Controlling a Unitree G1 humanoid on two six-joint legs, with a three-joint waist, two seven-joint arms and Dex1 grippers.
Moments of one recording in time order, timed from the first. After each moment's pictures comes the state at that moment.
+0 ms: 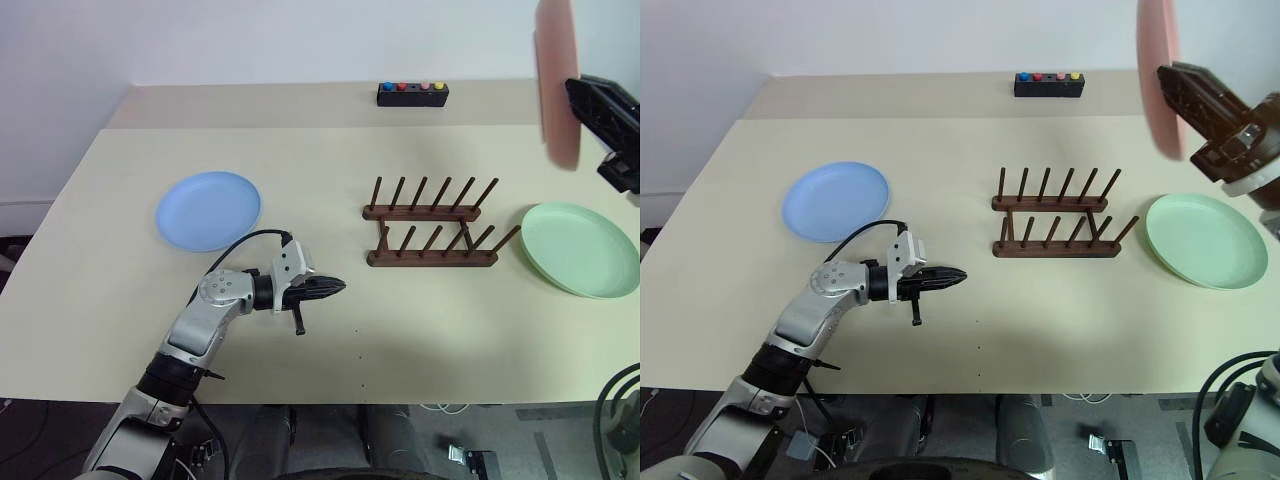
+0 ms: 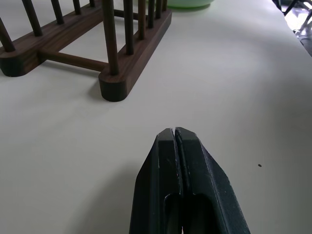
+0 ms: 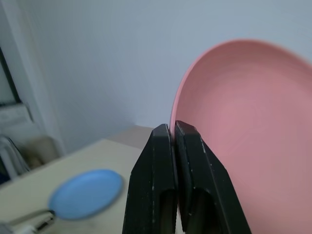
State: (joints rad) left arm -0.37 0.38 -0.28 0.00 -0.25 0.25 -0.99; right arm -0.46 -0.80 -0.67 -0.27 1.25 0.87 0.50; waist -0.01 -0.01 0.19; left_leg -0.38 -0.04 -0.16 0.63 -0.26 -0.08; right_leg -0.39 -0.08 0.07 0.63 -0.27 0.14
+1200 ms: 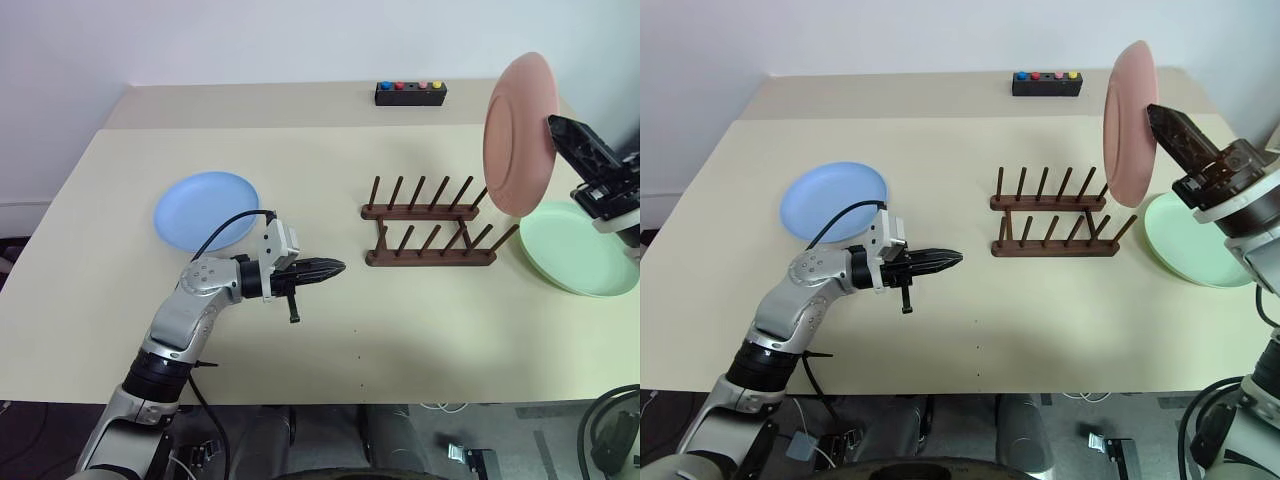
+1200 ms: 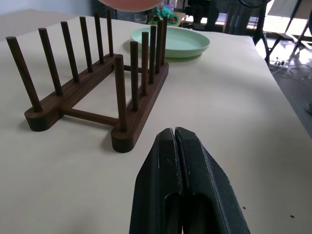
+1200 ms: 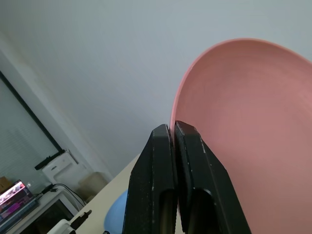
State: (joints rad) left arm -0.38 0.41 -0.19 -0.12 -0.38 0.30 -1.02; right arm -0.36 -0.76 -0.67 -0.15 1.51 0.89 0.38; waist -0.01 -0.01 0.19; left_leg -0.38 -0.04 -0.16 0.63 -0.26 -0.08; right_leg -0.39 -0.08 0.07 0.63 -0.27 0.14
